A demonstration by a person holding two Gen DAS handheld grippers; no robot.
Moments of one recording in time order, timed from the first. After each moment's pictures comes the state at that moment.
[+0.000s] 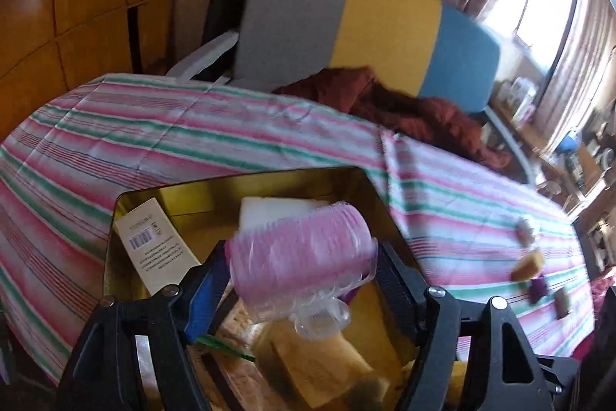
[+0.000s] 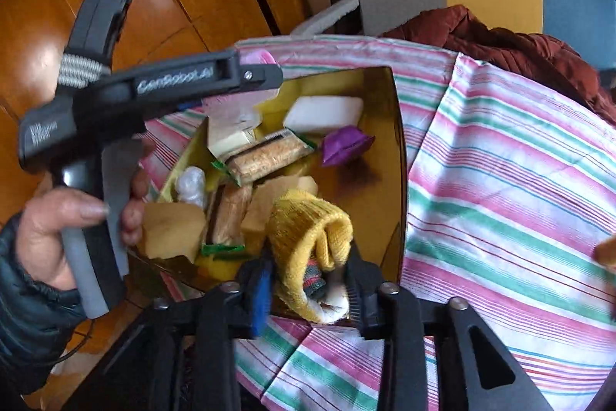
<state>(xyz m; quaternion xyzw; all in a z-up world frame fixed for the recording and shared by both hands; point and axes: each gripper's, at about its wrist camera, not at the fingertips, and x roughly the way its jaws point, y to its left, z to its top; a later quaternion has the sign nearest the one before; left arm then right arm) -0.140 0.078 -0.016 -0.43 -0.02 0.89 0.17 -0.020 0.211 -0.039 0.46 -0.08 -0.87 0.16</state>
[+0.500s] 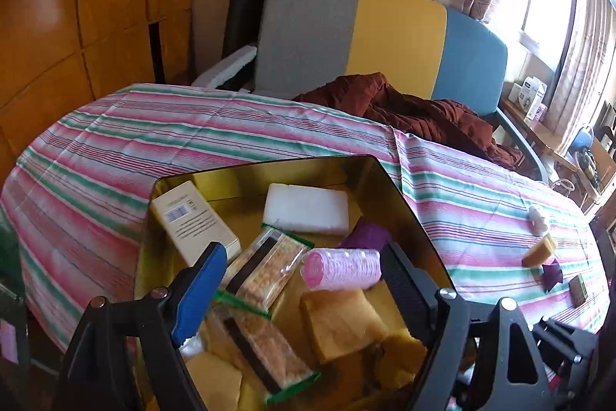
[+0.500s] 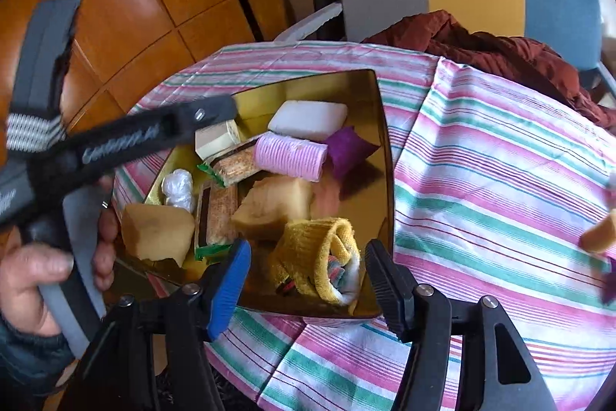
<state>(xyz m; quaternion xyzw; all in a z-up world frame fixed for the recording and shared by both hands) -0.085 0.061 -0.007 -0.39 0.00 0.91 0.13 -0.008 0.210 -0.034 0.44 -0.08 -0.88 0.13</state>
